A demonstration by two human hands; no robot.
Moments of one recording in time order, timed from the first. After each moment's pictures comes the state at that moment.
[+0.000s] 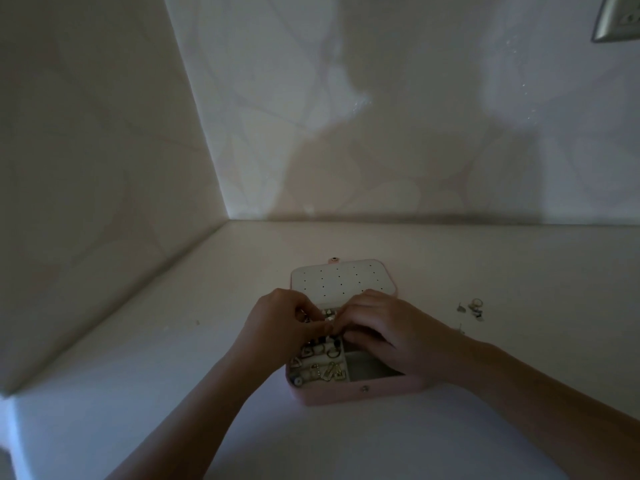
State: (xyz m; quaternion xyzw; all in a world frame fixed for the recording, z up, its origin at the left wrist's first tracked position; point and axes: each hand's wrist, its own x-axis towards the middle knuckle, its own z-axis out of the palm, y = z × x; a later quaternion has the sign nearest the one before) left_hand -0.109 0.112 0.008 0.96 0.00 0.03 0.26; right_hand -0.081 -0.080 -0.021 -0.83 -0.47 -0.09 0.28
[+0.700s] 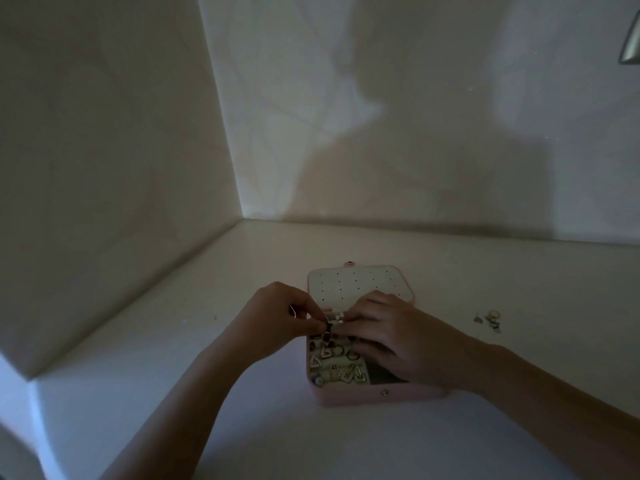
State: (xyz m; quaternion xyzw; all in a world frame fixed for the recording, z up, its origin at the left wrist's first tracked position) left_hand -0.112 0.148 0.018 0.95 -0.06 0.01 0.31; right_hand -0.082 -0.067 -0.017 -0.84 -0.50 -0.13 0.15
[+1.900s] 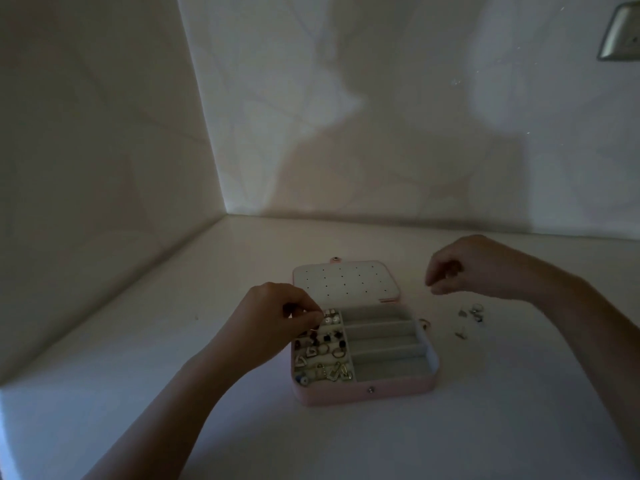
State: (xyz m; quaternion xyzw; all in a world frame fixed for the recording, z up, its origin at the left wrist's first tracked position) left_hand -0.118 0.140 0.012 0.94 -0.10 0.07 0.31; right_hand -0.044 -0.155 0.052 -0.95 -0.25 0.01 0.17
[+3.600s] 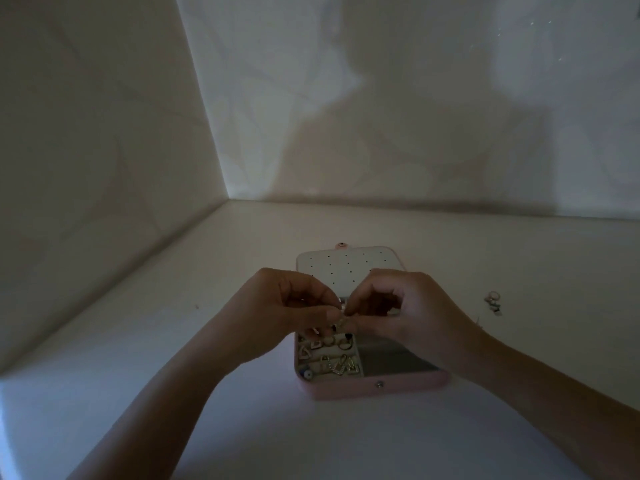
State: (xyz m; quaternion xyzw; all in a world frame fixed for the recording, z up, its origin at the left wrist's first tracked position) left_hand -0.129 0.134 0.030 0.83 -0.11 -0.06 0.55; right_hand -0.100 -0.068 0.002 -0.81 -0.33 -0.02 0.49
